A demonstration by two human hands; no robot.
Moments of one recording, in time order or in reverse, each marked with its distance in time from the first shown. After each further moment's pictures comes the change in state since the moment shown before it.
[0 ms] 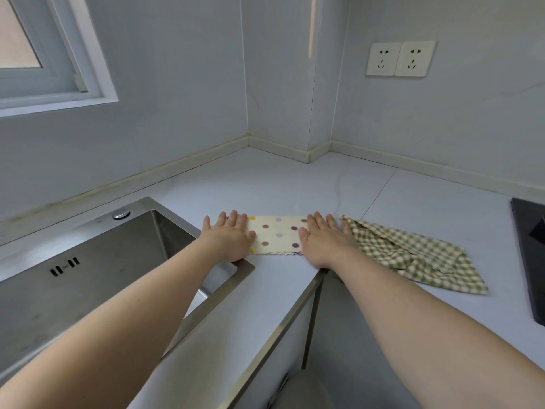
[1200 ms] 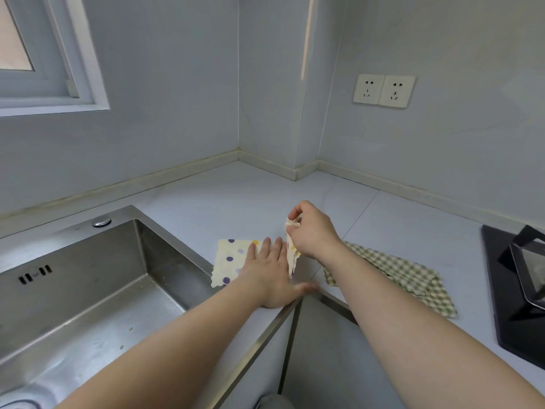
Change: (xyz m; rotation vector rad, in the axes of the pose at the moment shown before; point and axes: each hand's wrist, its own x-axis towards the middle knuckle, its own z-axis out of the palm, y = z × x) left_hand -0.038 0.116 0.016 -0.015 0.082 0.267; right_hand -0.026 -0.012 -0.066 0.753 0.302 -0.041
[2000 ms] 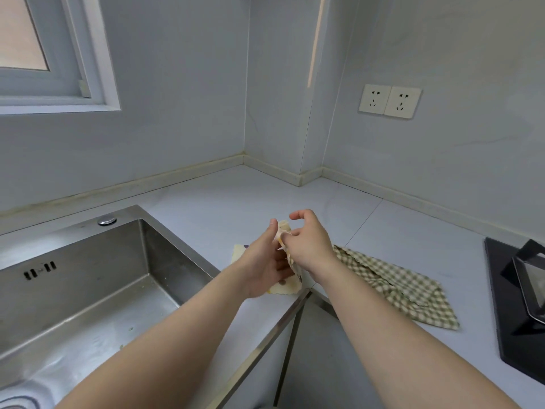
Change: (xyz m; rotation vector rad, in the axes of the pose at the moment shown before) left_hand -0.011 -0.014 -0.037 -1.941 -0.161 -0.124; right_hand -0.016 -0.007 0.012 0.224 -0.009 0.045
